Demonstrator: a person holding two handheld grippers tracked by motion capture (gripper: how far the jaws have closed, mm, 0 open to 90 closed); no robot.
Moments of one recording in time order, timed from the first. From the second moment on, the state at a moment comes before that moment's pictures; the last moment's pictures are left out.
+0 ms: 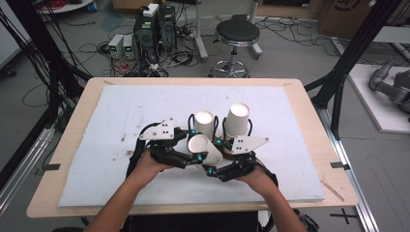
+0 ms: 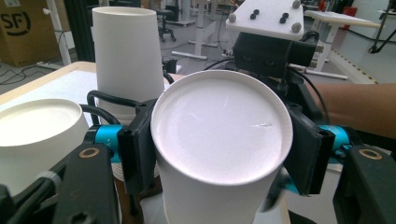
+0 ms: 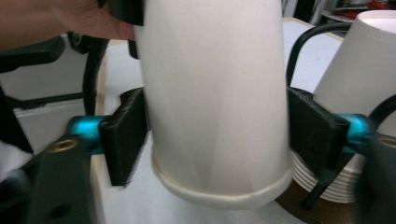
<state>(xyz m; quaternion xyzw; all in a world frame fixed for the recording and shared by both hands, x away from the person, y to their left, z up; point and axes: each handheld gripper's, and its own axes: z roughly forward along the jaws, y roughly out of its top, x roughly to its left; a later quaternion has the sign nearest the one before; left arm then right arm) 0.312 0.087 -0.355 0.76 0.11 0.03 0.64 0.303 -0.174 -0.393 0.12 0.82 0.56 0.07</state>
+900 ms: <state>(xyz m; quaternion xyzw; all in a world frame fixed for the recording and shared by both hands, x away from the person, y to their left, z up) 0.311 0.087 -0.359 0.77 0.10 0.01 0.63 0.309 -0.181 -0.387 0.09 0.84 0.54 0.04</state>
